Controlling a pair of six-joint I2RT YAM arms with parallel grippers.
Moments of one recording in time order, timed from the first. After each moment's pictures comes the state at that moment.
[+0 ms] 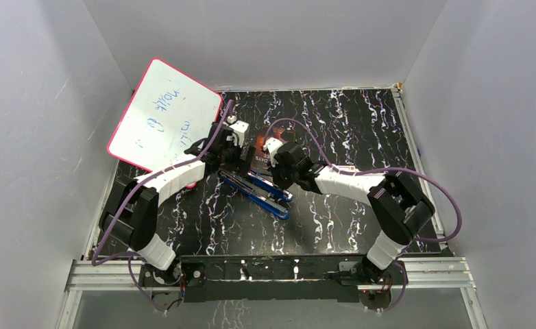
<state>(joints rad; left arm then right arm) -0.50 1.58 1.01 -0.24 0.03 -0.03 0.80 1.66 0.95 -0.07 -0.06 0.02</state>
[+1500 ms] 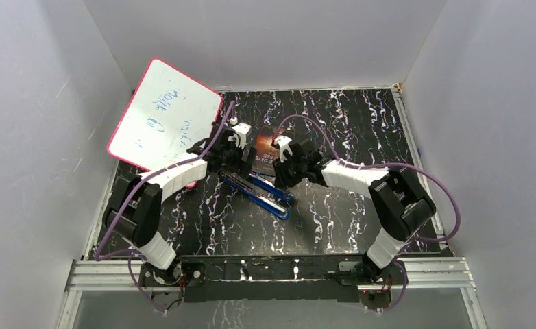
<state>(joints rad) -0.50 1.61 1.01 -0.25 0.07 -0.02 0.68 1.66 0.95 -0.12 -0.30 0.10</state>
